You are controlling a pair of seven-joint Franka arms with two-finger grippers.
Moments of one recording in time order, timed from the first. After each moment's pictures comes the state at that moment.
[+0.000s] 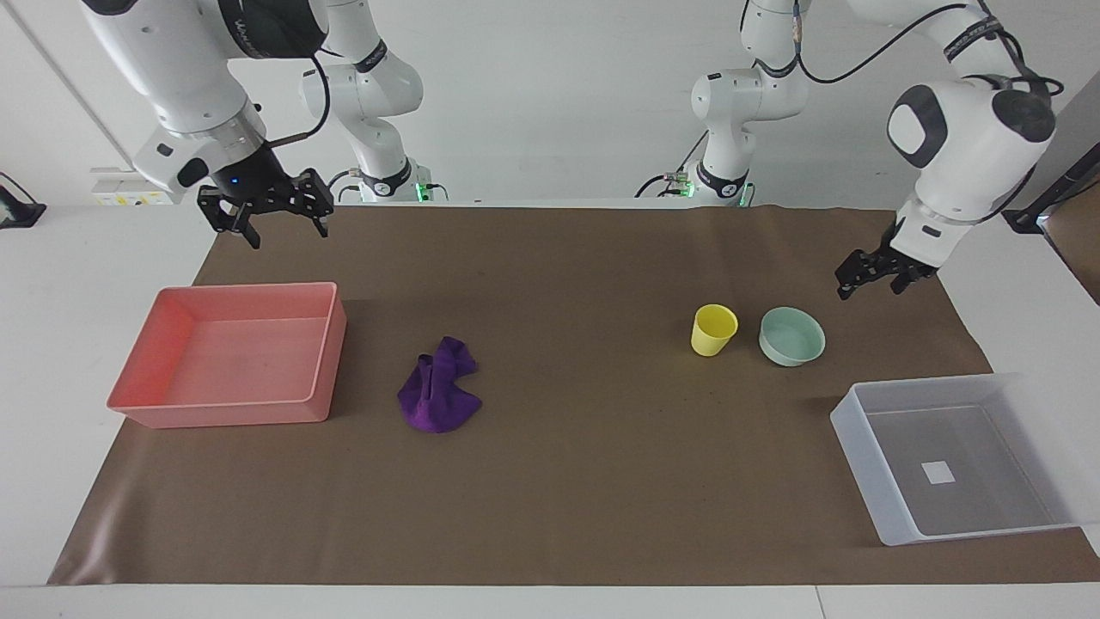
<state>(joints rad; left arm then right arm) -0.04 -0.10 0.04 -2.17 0.01 2.04 0.00 0.15 -0.05 -0.10 -1.72 0.04 1.64 -0.13</state>
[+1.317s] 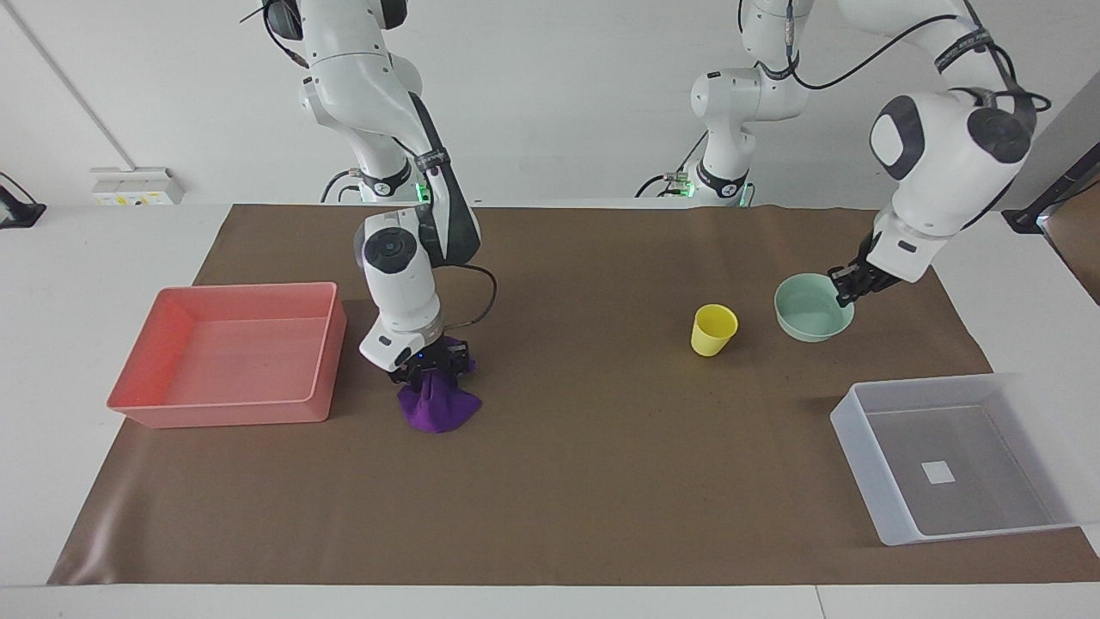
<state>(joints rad) -0.09 0.02 0.04 -1.79 0.00 1.82 -0.09 0.37 0.33 -0.09 -2.03 0.04 2.44 0.12</state>
